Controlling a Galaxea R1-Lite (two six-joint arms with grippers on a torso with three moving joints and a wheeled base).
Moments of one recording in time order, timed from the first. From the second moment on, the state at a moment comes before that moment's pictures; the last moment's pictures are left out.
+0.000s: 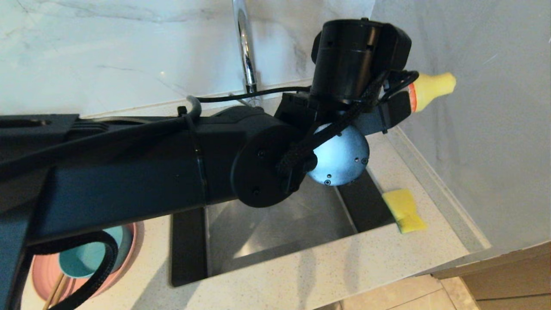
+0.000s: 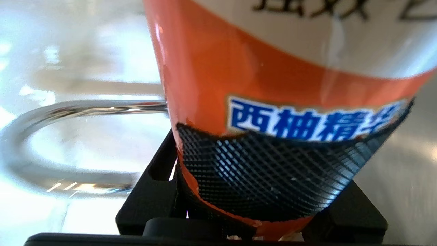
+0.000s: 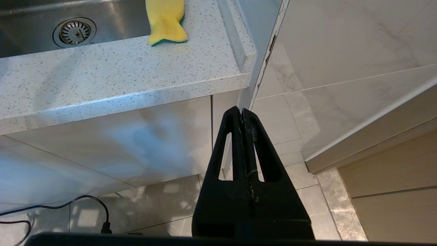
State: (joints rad) left arm -1.00 2.10 -1.94 -0.05 0.83 1.09; right arm 0.00 0.00 0.00 0.00 -0.01 0.01
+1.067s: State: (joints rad) left arm -1.01 1.88 -1.95 -0.28 0.81 1.05; right arm 0.00 0.00 0.00 0.00 -0.01 0.01
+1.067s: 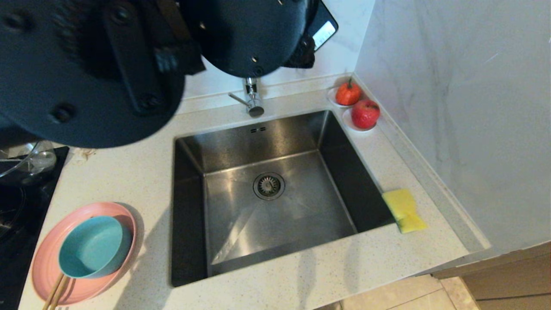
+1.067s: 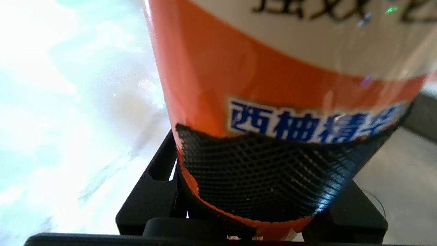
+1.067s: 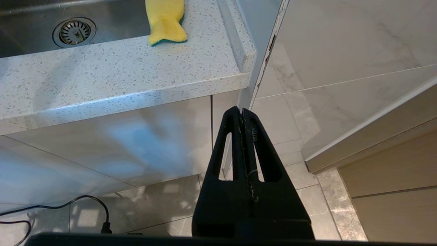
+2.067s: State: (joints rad) left arm -0.97 1.50 -1.75 -0.23 0.85 0.95; right arm 0.00 0.00 0.00 0.00 -0.01 0.01
